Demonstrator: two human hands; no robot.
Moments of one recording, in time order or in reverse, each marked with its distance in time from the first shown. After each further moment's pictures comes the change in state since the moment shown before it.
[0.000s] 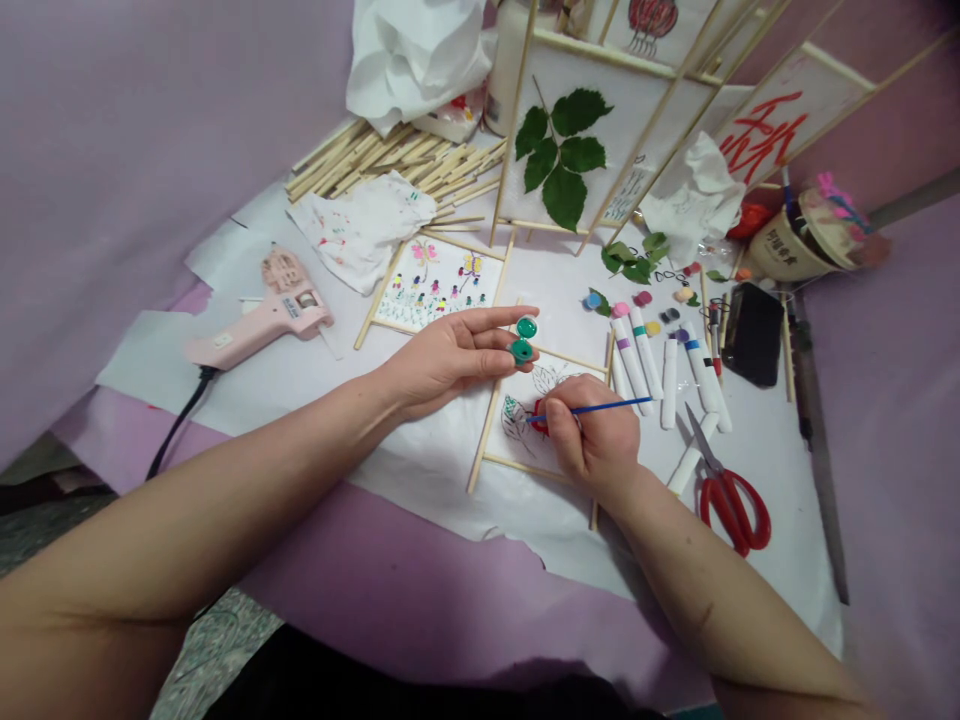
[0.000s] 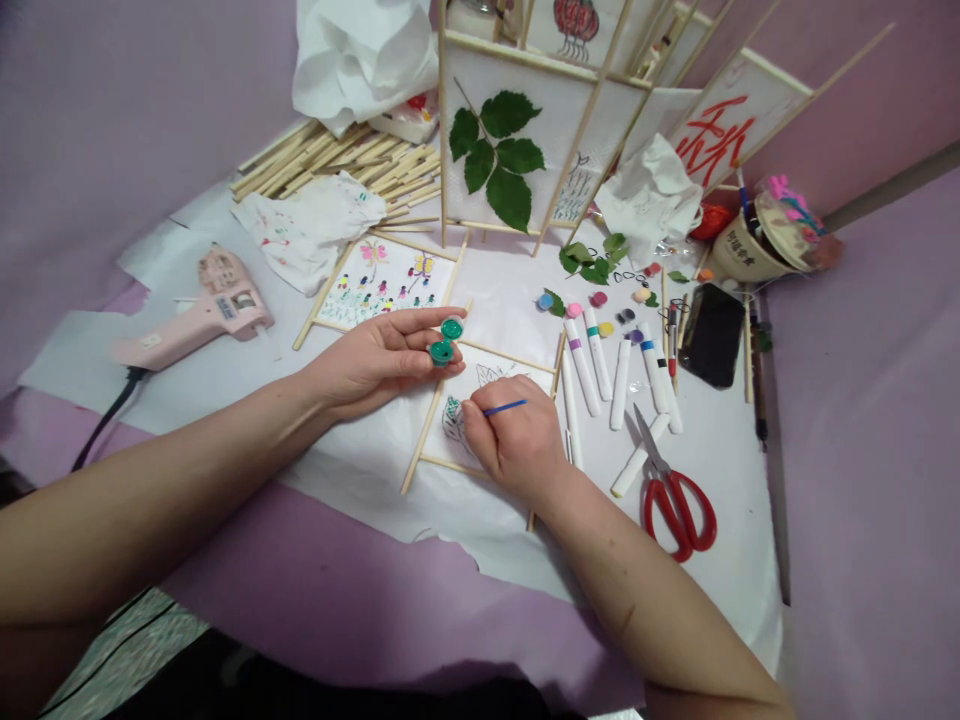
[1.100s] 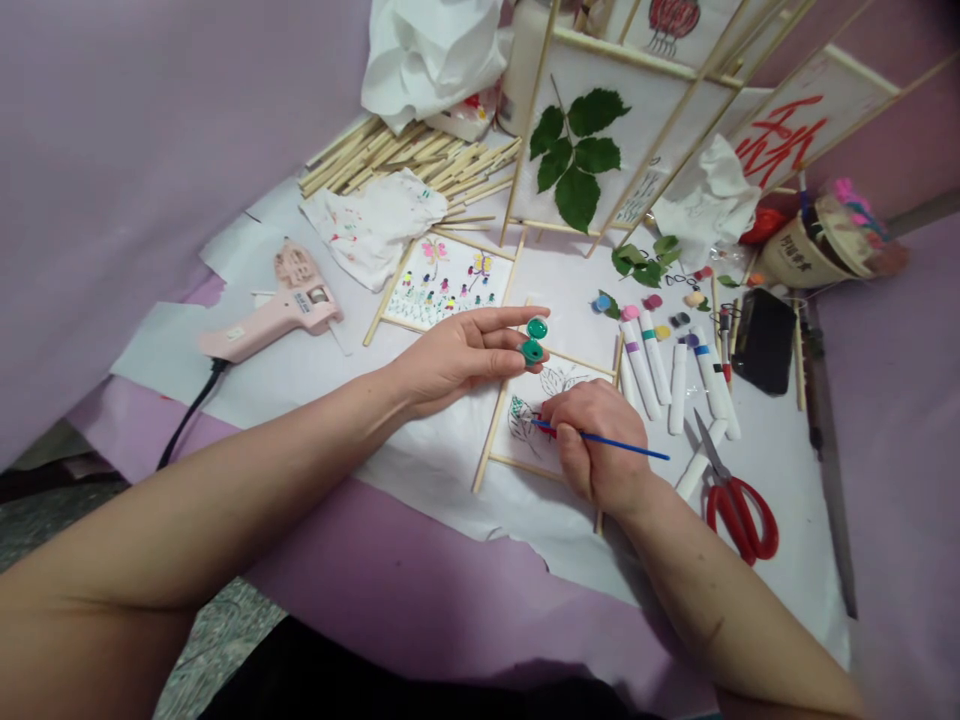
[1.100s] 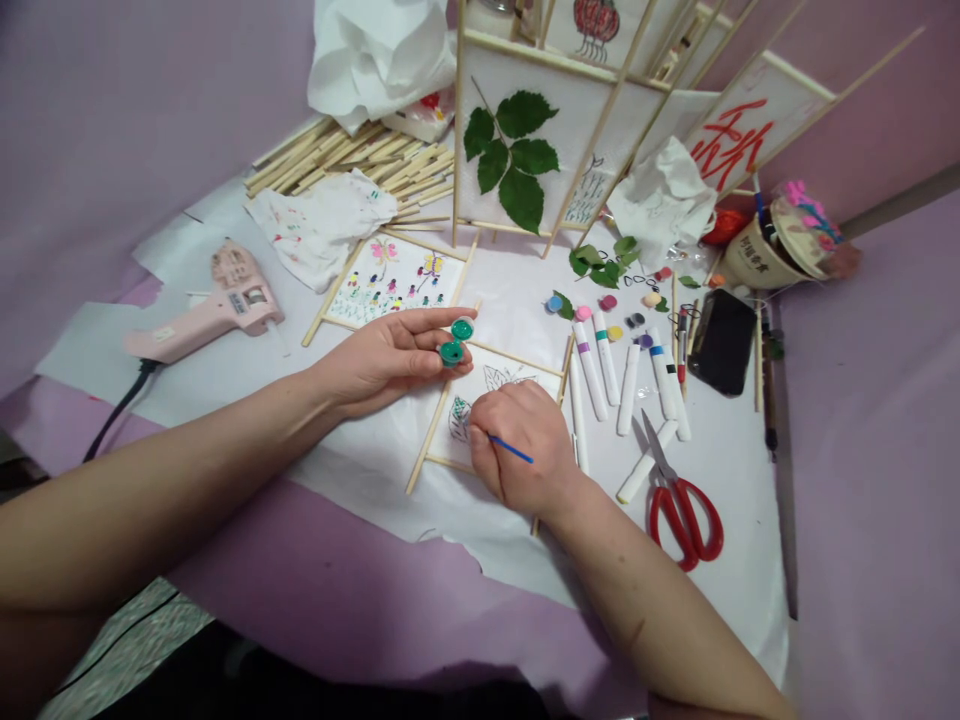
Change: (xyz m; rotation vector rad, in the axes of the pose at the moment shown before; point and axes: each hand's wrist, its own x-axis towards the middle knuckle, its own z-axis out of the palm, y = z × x) left_hand 0.000 0.000 -0.001 0.002 -0.013 0.003; right_hand 0.001 -0.002 -0.005 0.000 -0.095 -0.129
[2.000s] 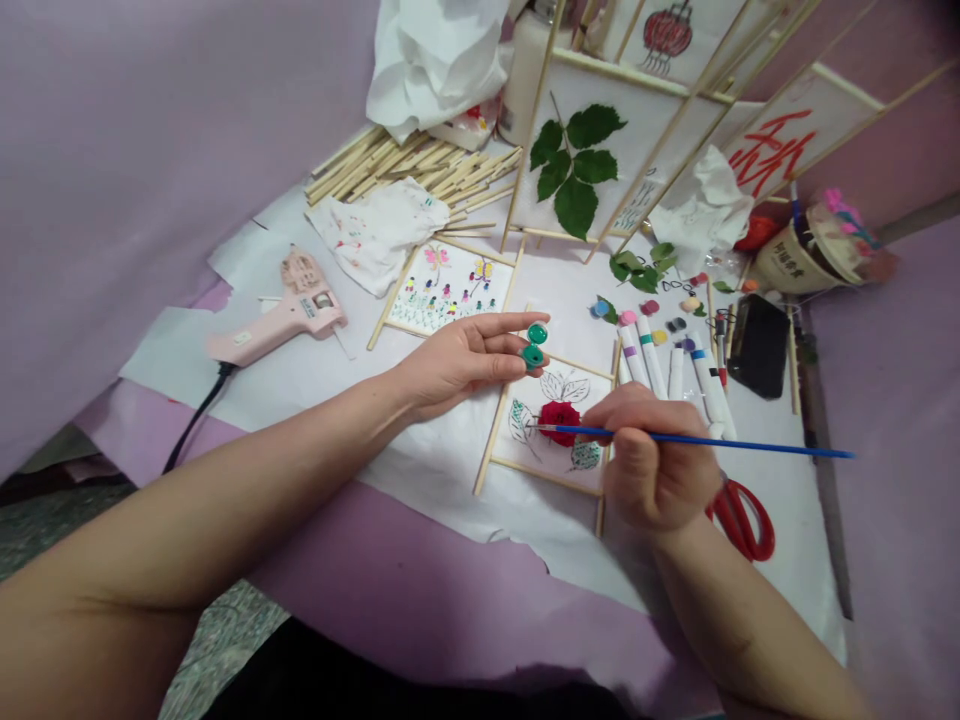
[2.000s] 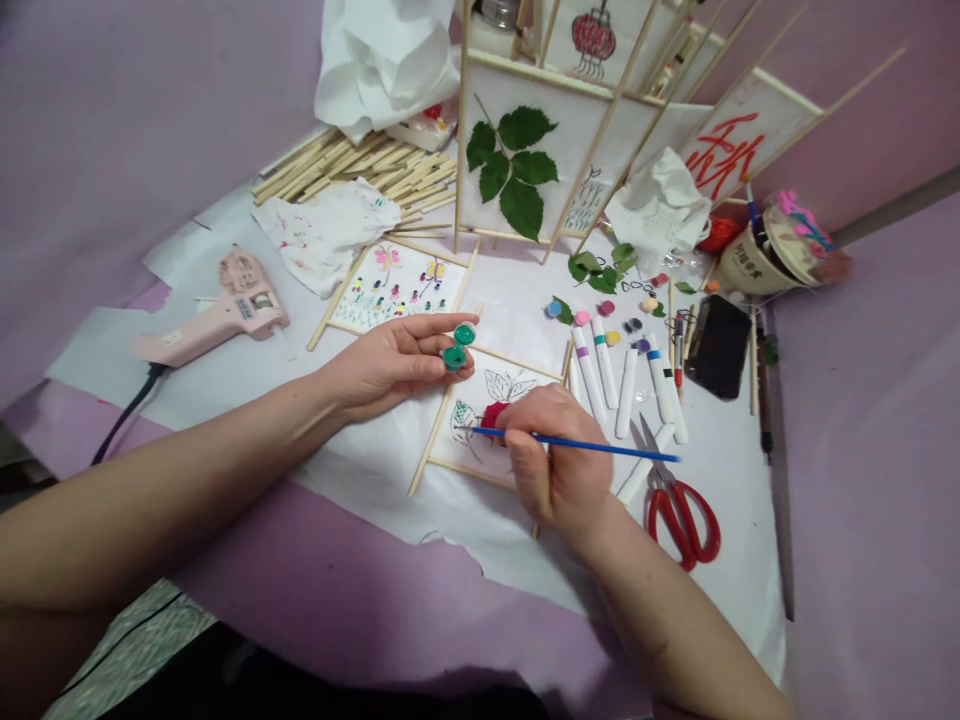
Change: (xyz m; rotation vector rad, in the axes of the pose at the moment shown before) left_hand 0.000 -0.002 -0.003 -0.019 -0.006 0.000; right_hand 0.002 -0.011 -0.015 0.283 0.312 0.155
